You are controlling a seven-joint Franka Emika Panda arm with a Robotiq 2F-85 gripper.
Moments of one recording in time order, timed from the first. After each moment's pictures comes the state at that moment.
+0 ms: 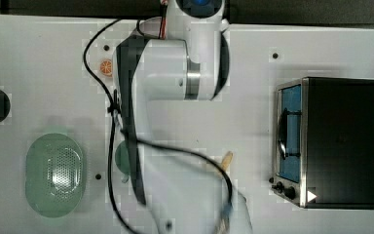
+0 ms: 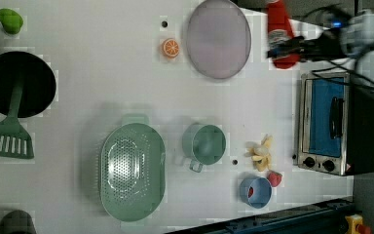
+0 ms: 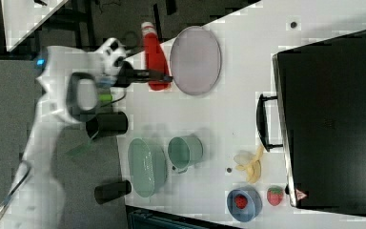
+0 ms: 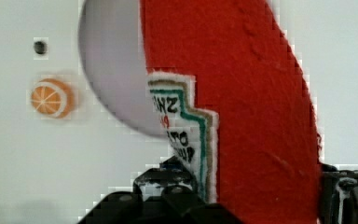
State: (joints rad) arm -0.11 0.43 0.15 -1.60 0.03 0.41 -0.64
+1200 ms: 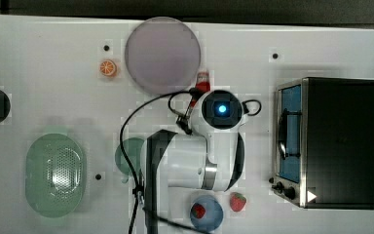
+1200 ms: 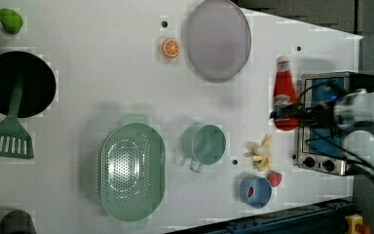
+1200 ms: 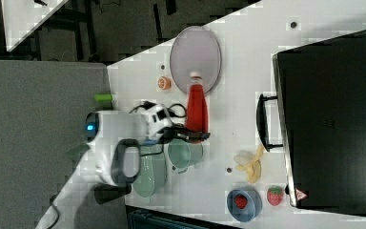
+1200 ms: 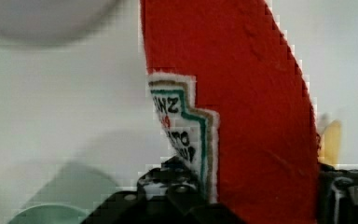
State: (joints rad) arm -0.17 0.13 0.11 -2.32 0.03 0.74 -0.50
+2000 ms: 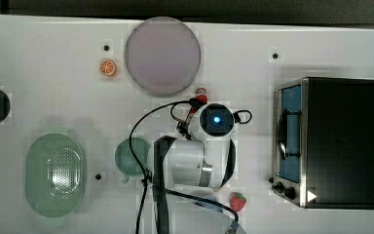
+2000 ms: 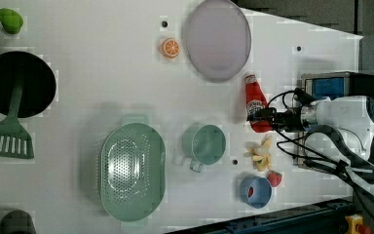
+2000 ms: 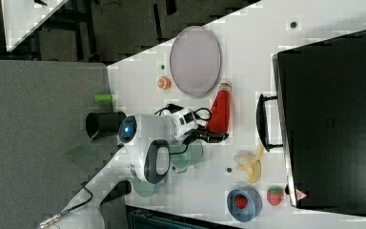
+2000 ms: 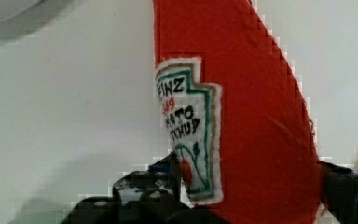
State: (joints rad) arm -0.17 0.29 0.10 -2.37 0.03 0.96 -0.50
